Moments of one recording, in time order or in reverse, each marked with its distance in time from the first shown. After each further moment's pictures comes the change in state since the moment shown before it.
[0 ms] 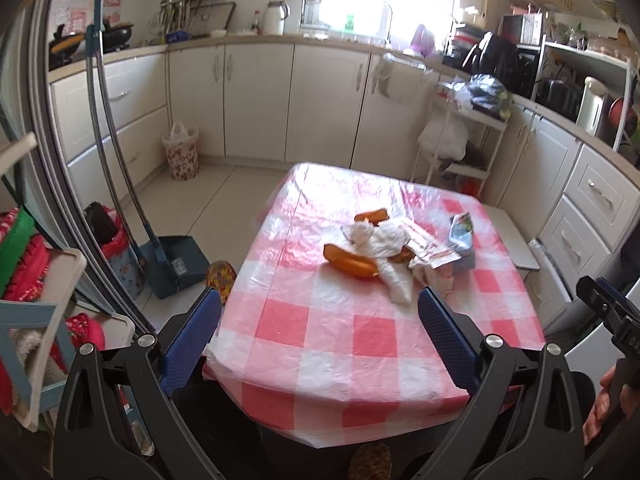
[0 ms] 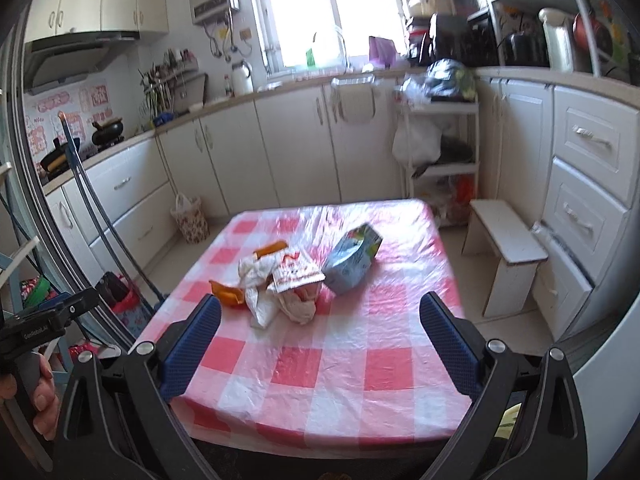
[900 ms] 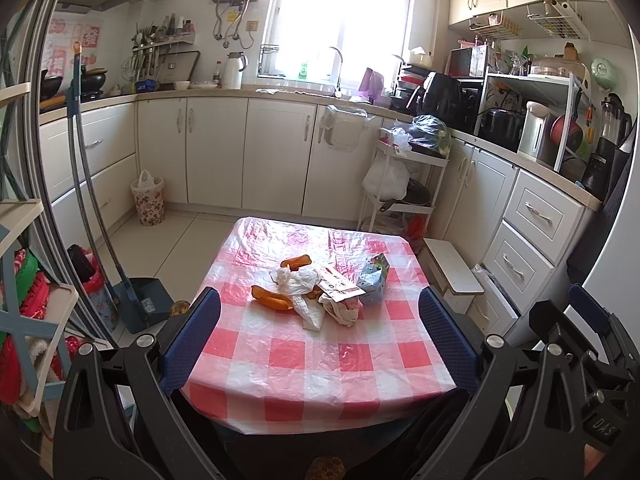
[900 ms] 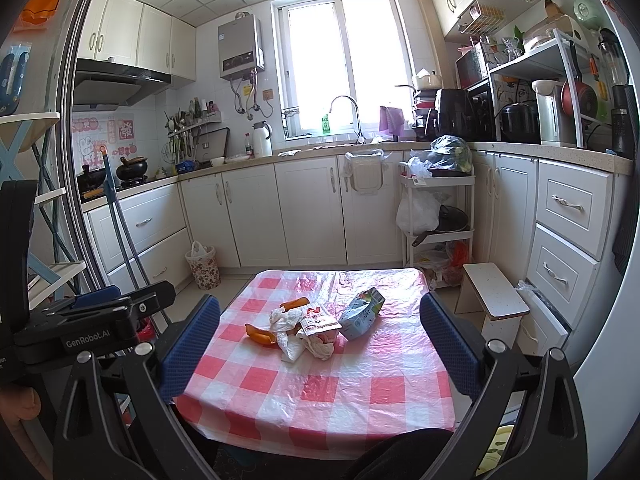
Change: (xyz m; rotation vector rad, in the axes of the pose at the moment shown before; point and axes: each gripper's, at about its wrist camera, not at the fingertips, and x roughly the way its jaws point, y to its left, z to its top) left arm -0.122 -0.080 0.009 0.055 -0.179 -0.128; right arm -0.144 0.029 0.001 -0.069 -0.279 -0.020
